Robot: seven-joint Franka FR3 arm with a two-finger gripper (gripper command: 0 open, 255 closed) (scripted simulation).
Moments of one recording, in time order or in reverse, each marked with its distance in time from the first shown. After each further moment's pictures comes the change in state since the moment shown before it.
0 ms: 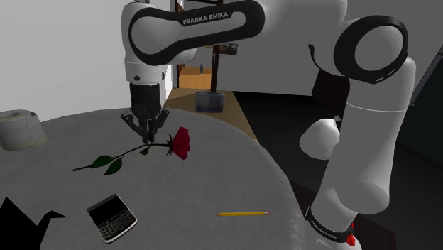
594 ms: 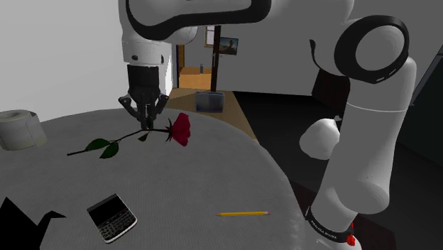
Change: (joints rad) arm 0.000 -0.003 0.001 0.115 -0.001 -0.117 0.011
